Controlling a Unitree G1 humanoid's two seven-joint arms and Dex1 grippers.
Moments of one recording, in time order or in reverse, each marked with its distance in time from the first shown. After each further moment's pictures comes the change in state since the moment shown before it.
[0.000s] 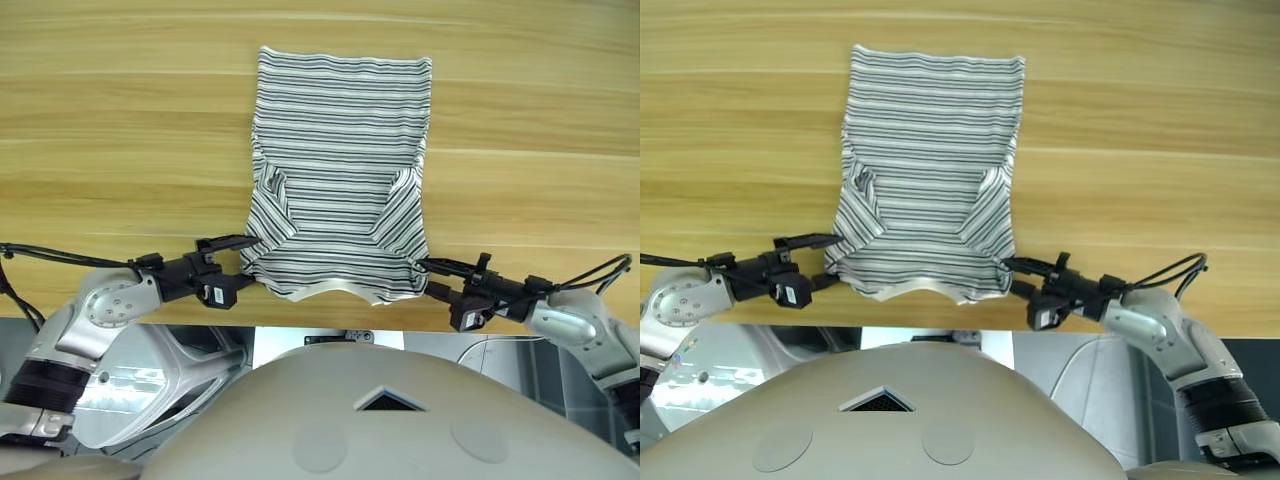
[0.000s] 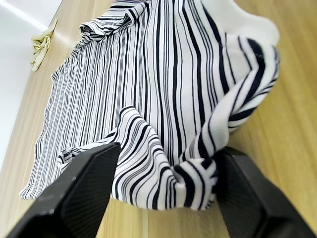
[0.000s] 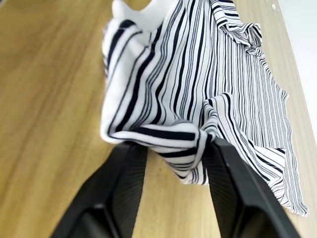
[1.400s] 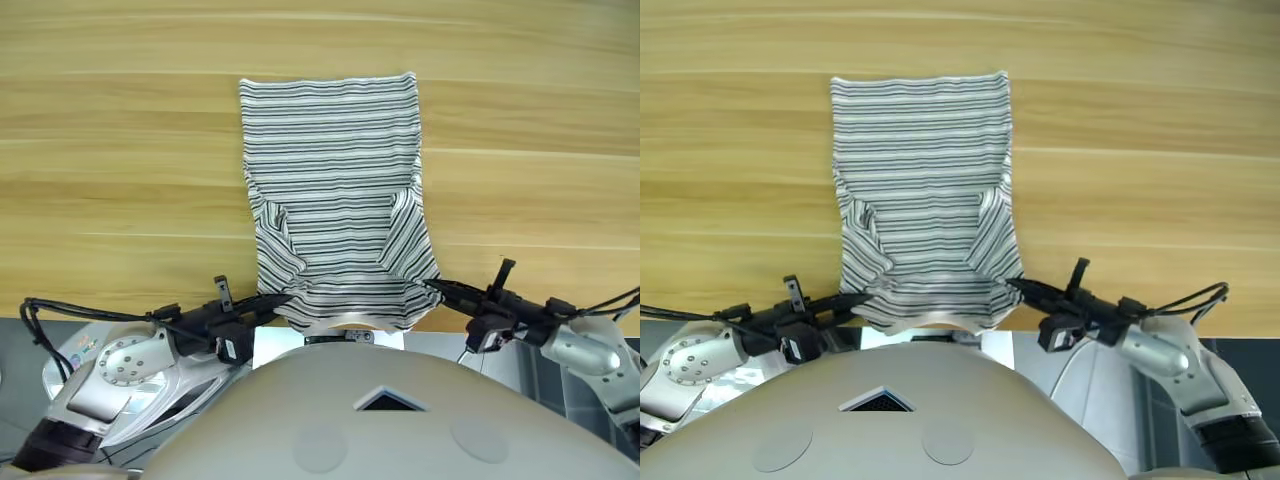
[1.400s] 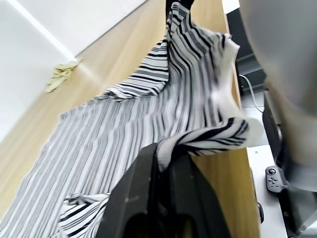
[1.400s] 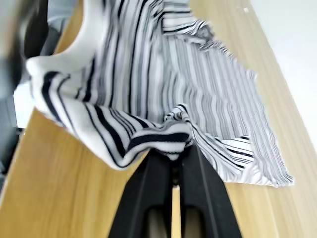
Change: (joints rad) left arm 0.348 -0.039 0.035 -0.291 -0.166 0.001 0.056; right arm 0.267 -0.031 -0.149 -0.174 0.208 -0.003 -0.004
